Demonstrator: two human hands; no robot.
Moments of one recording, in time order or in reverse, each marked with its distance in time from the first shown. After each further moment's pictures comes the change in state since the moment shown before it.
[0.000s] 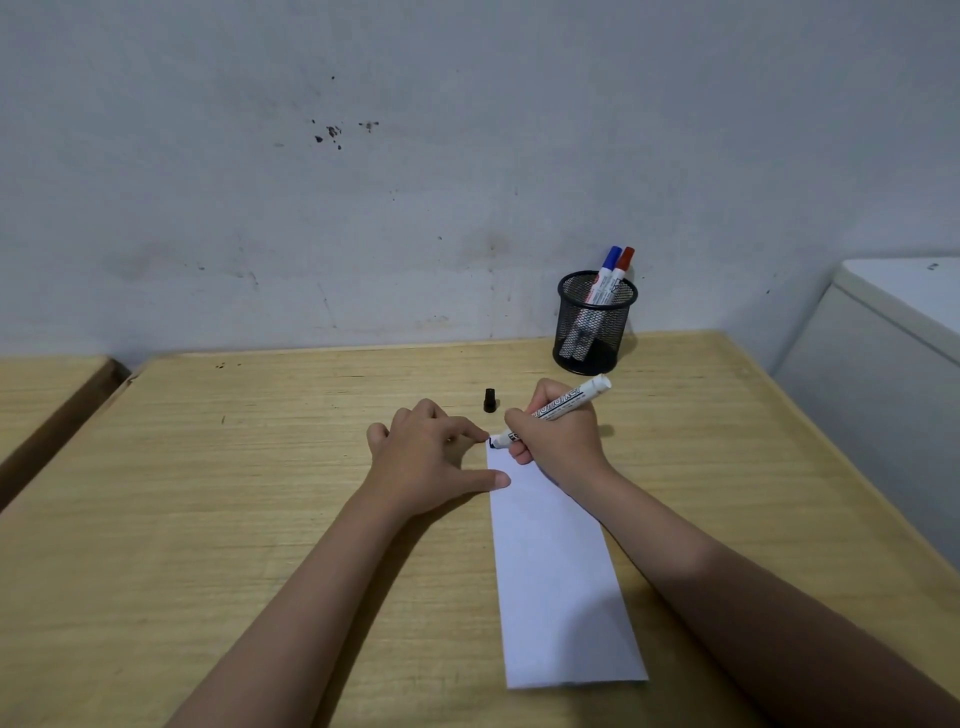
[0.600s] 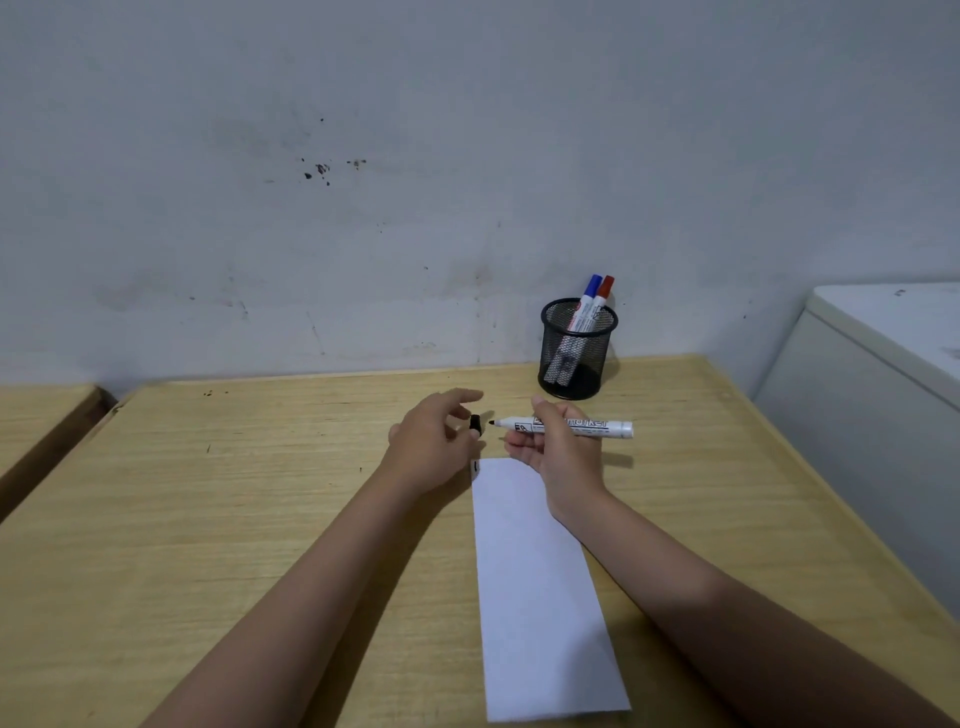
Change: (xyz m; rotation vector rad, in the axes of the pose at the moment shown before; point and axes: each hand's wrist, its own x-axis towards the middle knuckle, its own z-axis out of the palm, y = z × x) left_hand 0.041 0.015 0.003 -0.371 0.048 -0.021; right_hand 0.004 -0.009 -0.006 0.524 0.165 0.196
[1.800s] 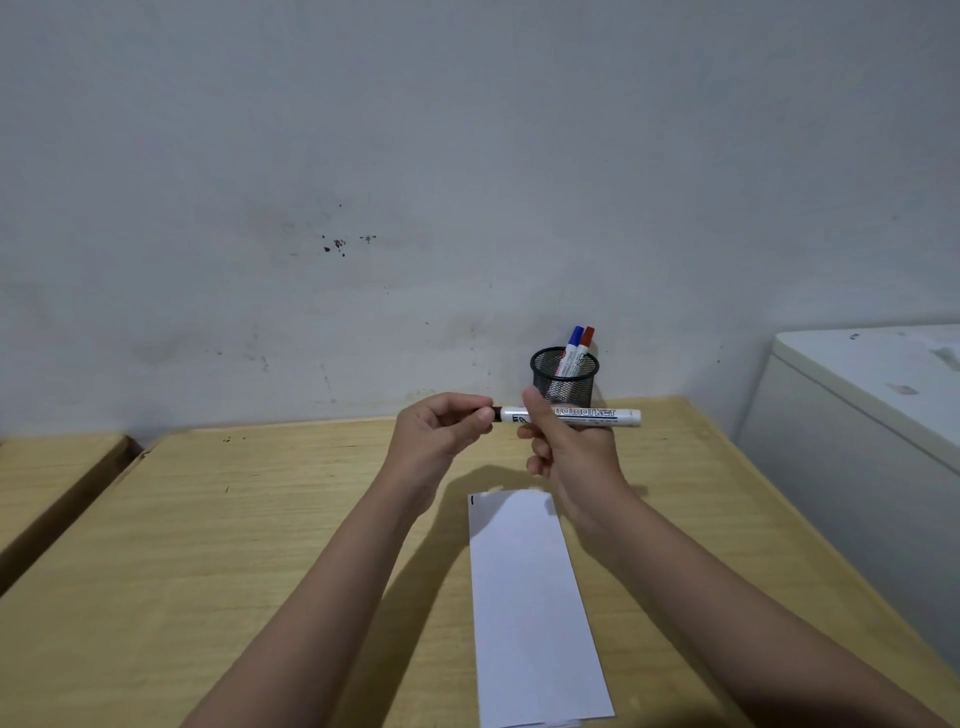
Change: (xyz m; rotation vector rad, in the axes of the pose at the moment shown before) left_hand -0.020 0.057 -0.029 -0.937 0.019 0.054; right_hand -0.043 -0.067 0.003 -0.075 -0.182 -0.133
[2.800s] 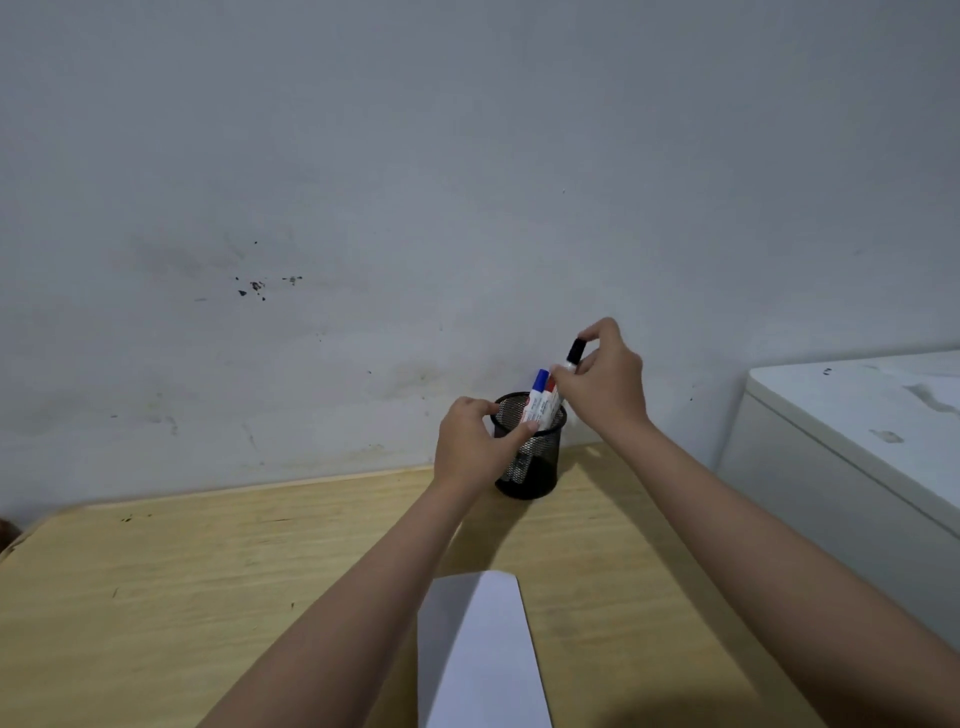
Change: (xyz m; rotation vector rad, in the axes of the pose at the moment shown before) left_hand 0.122 -0.048 0.073 0.802 0.130 0.169; right_hand 0.157 -0.058 -0.055 -0.858 0.267 -0.521
